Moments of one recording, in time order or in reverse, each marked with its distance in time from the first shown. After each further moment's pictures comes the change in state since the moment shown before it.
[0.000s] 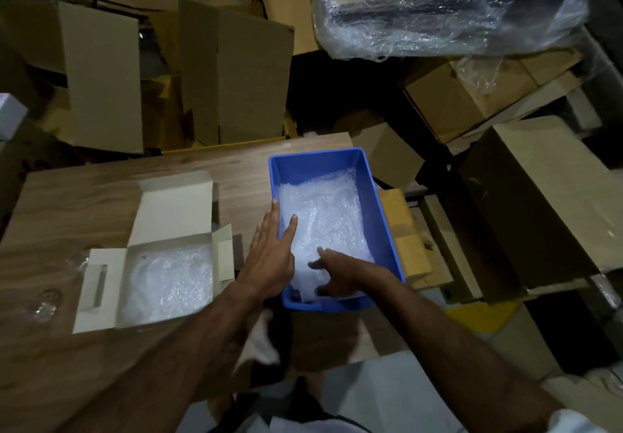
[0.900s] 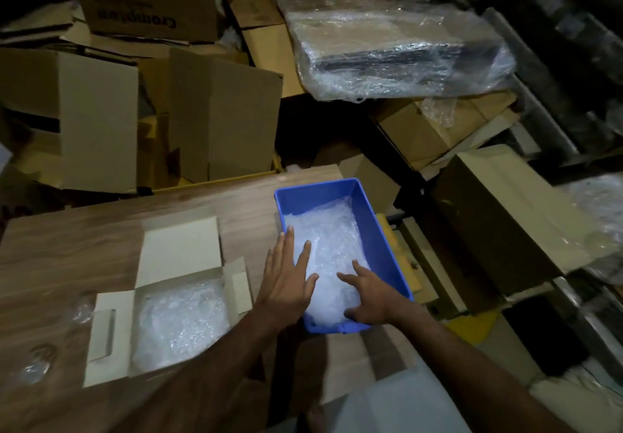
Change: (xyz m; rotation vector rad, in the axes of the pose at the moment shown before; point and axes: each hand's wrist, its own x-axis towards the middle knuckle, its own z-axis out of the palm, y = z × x) left_hand -0.011 -0.014 -0.017 -0.067 0.089 0.182; right_hand -0.025 0.005 0.021 -0.017 0.311 0.208
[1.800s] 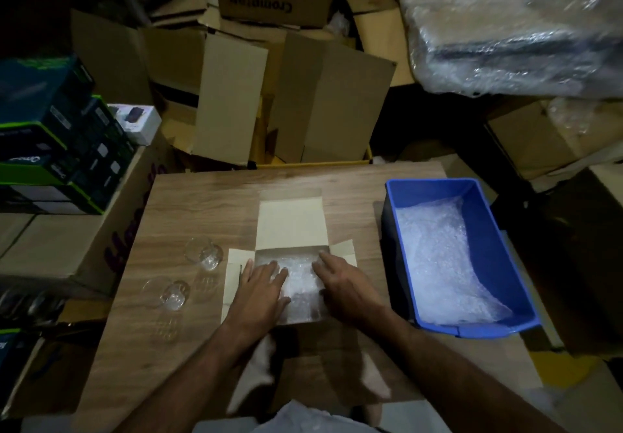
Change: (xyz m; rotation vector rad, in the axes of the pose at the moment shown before) left_hand -0.148 -0.190 -0.075 0.299 -0.096 -0.229; right_hand 0.050 -0.238 0.063 -0.160 0.315 -0.519
